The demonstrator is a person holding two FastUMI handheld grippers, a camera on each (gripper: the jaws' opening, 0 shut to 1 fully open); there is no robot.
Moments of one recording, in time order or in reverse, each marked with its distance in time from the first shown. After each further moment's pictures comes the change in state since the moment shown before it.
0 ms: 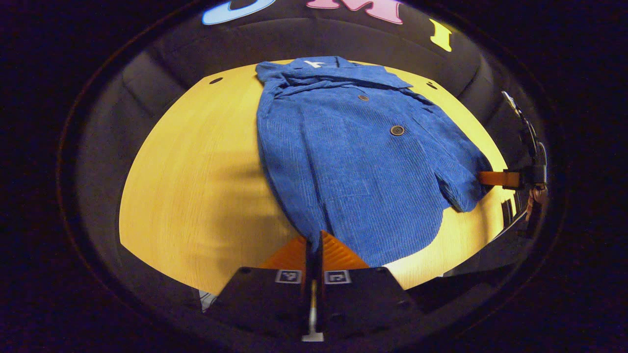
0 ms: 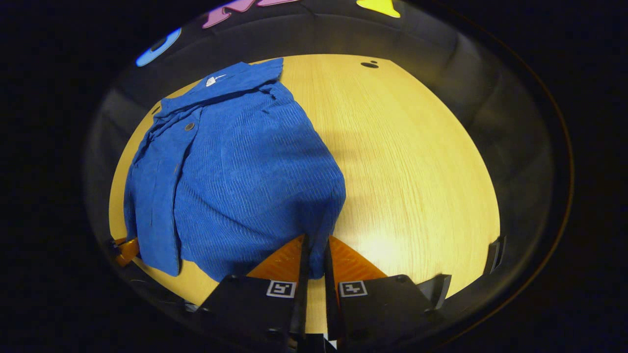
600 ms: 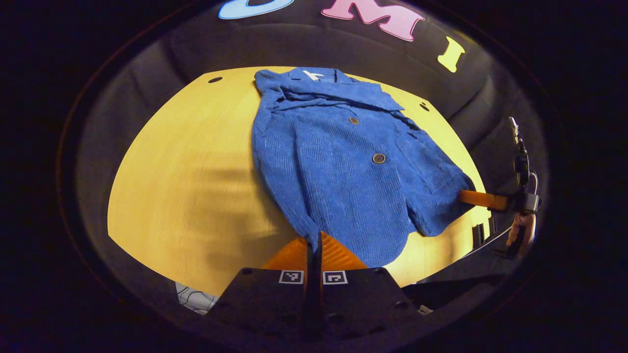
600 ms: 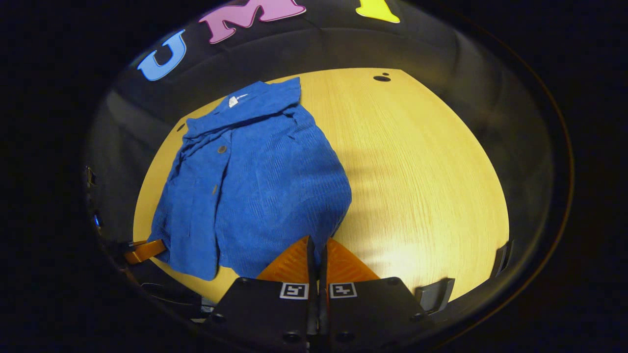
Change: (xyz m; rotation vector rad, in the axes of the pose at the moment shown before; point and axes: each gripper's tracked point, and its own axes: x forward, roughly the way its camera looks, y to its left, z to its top) left arm -0.042 -0.015 0.040 -0.120 -0.065 -0.146; right arm -0.045 0.025 0.038 0.063 -0.069 0.181
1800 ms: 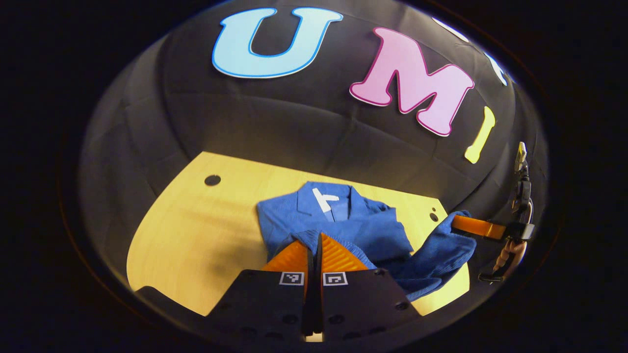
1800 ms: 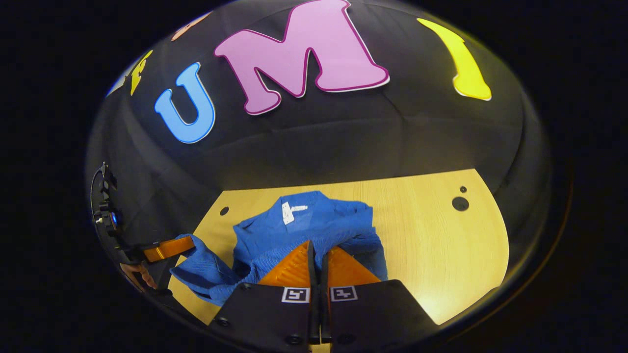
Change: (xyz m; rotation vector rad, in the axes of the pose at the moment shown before) left arm 0.002 0.050 0.348 -0.040 -0.419 0.025; right arm 0.038 0.135 0.344 -0.076 -0.359 0.241
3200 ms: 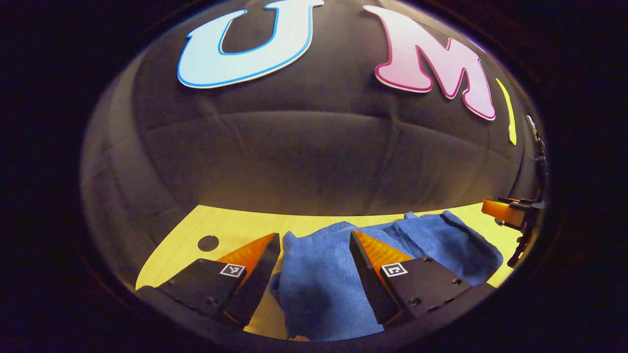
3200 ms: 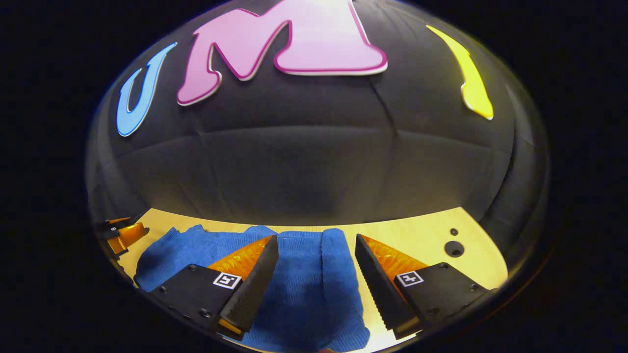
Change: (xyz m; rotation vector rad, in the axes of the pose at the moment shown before) left arm 0.139 0.045 0.056 0.179 -0.256 0.115; right arm 0.130 -0.084 0.025 -0.141 -0.269 -0.309
